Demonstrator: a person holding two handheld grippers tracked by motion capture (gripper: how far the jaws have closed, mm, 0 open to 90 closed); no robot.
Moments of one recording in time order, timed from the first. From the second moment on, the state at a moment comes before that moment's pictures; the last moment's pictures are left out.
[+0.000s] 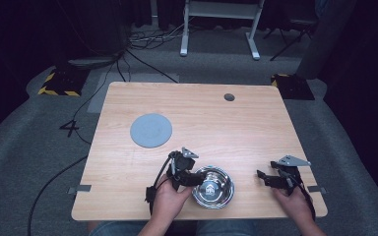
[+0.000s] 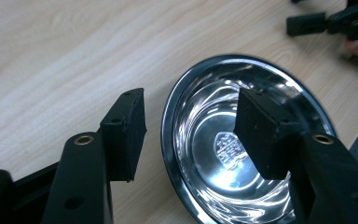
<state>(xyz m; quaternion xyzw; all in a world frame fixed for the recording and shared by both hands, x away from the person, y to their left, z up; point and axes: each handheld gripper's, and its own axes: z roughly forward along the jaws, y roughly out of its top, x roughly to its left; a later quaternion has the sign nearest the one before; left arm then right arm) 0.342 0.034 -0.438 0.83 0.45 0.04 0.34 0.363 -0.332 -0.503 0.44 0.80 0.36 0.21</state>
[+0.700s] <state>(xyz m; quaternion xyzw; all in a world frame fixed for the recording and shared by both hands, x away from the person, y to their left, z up) 0.362 0.023 -0.469 0.85 0.47 -0.05 0.25 0.363 -0.332 -0.503 0.44 0.80 0.36 0.21</state>
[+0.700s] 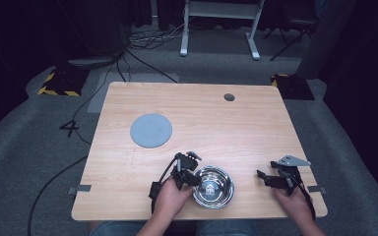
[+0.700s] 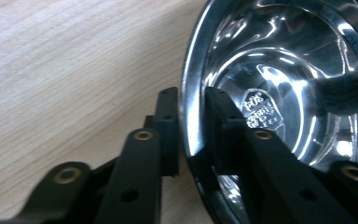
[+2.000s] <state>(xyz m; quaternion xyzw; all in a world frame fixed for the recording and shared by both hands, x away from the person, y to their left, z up) 0.370 0.088 -0.384 0.79 0.48 0.08 0.37 0.363 -0.332 -0.503 0.44 0.80 0.36 0.21</state>
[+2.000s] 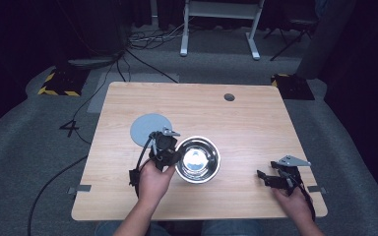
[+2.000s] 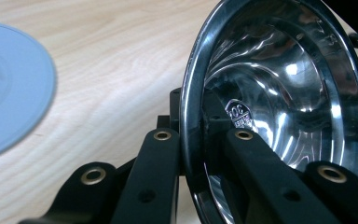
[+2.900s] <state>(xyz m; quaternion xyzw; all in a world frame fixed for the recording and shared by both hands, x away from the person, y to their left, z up) 0.429 0.154 -0.346 0.75 0.53 0.09 0.40 0.363 -0.333 -0.503 0.45 0.79 0.35 0.21</state>
